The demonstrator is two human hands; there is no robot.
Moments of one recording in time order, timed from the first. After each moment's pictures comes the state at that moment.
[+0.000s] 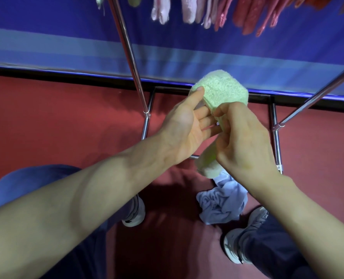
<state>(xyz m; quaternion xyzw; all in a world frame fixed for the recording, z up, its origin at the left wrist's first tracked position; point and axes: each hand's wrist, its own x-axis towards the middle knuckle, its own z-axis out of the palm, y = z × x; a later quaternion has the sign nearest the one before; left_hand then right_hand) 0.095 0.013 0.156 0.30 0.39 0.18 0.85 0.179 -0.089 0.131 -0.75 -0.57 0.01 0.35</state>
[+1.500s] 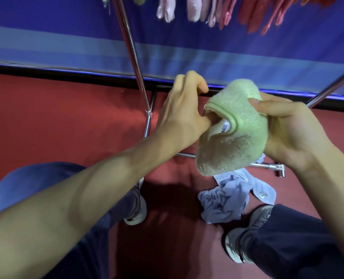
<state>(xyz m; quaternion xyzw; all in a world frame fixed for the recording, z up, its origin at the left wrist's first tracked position) 0.085 0.033 0.136 0.82 0.37 0.24 0.35 0.227 -0.085 0.170 -0.49 -0.15 0.60 0.62</state>
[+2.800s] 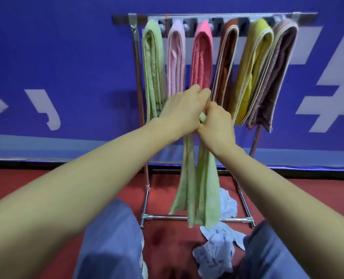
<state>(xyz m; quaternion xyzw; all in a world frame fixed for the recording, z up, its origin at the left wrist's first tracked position) 0.017 -0.069 0.427 0.95 0.17 0.25 -0.06 0.099 -0.141 0.378 -0.81 -0.42 -0.09 0.40</state>
